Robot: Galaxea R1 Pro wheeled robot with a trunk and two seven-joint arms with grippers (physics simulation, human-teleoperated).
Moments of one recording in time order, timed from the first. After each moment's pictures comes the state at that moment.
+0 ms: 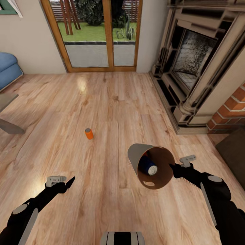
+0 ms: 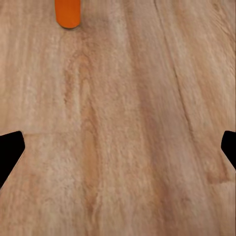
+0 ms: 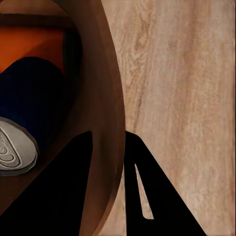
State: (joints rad) left arm -0.23 0.18 0.22 -1.30 0.15 0.22 -0.43; right arm -0.37 -0.15 -0.16 -1.58 0.17 0.67 0.53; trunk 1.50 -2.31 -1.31
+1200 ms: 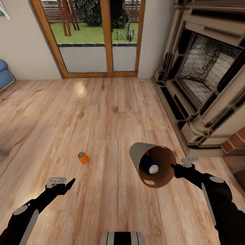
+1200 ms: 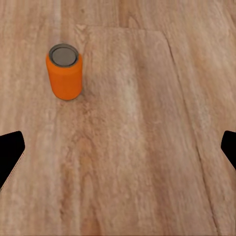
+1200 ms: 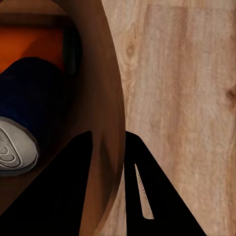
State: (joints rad) left arm -0.23 0.18 0.22 -1.27 0.15 0.22 -0.43; right arm -0.37 -0.12 -0.21 -1.57 0.18 0.67 0.53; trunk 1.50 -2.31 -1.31
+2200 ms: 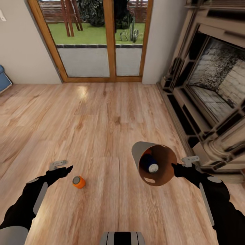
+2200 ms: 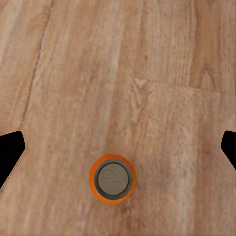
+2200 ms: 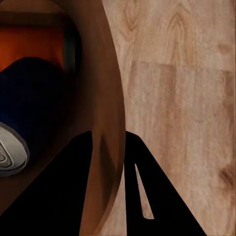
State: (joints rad) left arm -0.51 0.18 0.21 -1.09 0.14 0.46 -0.19; right arm -0.37 -0.11 -0.19 -1.58 0.16 0.68 0.44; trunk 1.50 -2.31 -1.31
